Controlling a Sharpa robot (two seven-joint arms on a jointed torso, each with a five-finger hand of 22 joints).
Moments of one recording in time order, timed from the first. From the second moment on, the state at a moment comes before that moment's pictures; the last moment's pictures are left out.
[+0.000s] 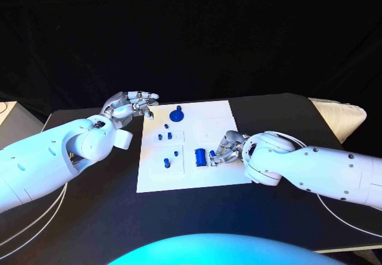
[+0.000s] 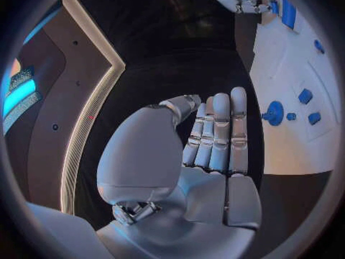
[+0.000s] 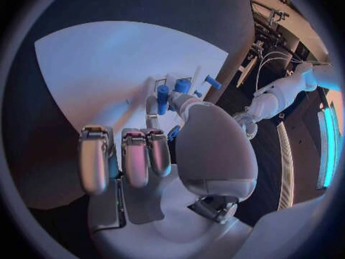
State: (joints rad) left arm 0.87 -0.92 0.35 1.44 -0.26 -0.13 0.26; left_hand 1.39 -0.15 0.54 0.07 0.28 0.86 0.19 0.28 0.31 0.93 0.12 0.54 0.21 1.03 0.05 1.09 0.50 0.18 0.95 0.14 0.85 0.72; right arm 1.16 -0.69 -0.15 1.60 -1.17 -0.26 -0.64; right_hand 1.19 -0.19 0.42 0.28 0.31 1.10 0.05 0.27 0.72 1.47 -0.02 1.53 1.31 1.46 -0.08 1.56 1.31 0.04 1.47 0.03 1.47 1.31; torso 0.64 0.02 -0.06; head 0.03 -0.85
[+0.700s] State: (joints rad) left arm 0.87 -0.91 0.35 1.44 -0.27 -0.12 0.26; left_hand 1.39 -0.15 0.54 0.07 0.28 0.86 0.19 0.28 0.31 0.93 0.12 0.54 0.21 1.03 0.05 1.09 0.50 0.18 0.95 0.14 0.85 0.72; right arm 1.15 -0.68 -0.15 1.59 -1.18 -0.21 -0.65; right_hand 1.18 -0.20 0.42 0.28 0.31 1.10 0.05 0.27 0.72 1.47 -0.02 1.53 1.31 1.46 -0.08 1.56 1.31 0.04 1.47 0.03 1.47 1.31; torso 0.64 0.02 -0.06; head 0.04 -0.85
